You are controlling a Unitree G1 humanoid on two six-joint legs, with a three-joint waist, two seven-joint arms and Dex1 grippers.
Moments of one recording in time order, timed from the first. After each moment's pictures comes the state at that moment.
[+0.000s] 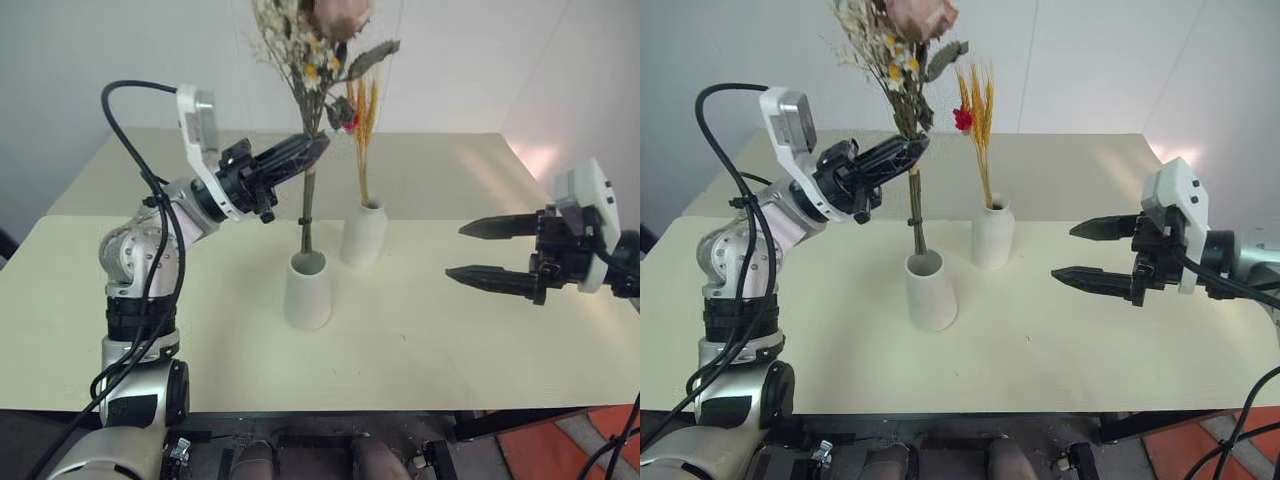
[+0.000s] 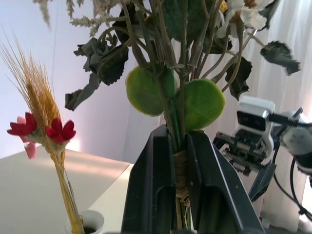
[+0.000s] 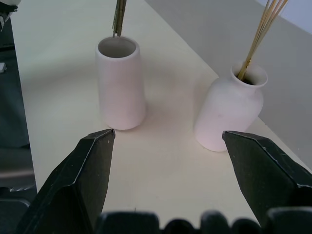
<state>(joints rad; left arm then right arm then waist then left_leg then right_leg) -0.85 0.41 0.16 0.00 -0.80 0.65 -0.96 -0.41 -1.09 -0.33 -0.39 0.73 0.82 1.10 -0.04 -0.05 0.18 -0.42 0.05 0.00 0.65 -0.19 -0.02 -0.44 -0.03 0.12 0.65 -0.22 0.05</state>
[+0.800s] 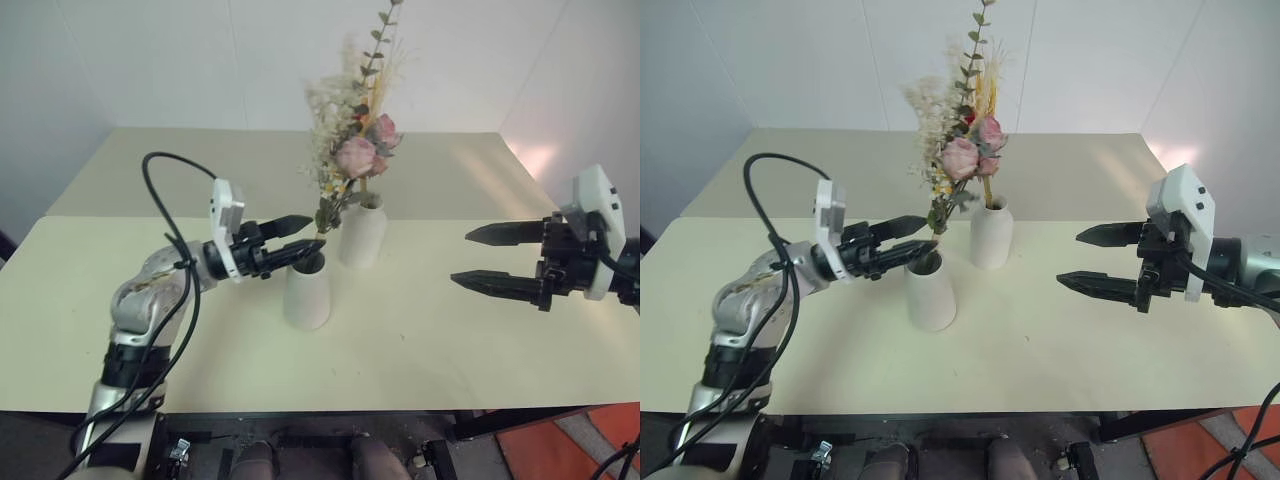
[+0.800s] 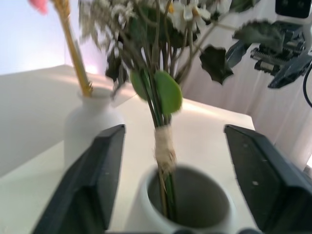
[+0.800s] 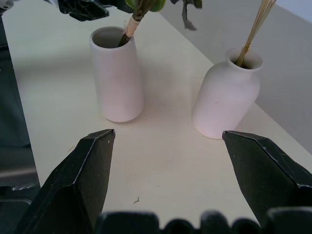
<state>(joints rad) -0.53 0.51 0.10 -0.14 -0.69 0.61 -0.97 -0.37 -1.11 -0.36 -0.39 0.77 0.83 1.07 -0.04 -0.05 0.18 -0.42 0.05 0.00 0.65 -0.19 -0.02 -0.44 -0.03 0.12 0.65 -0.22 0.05</state>
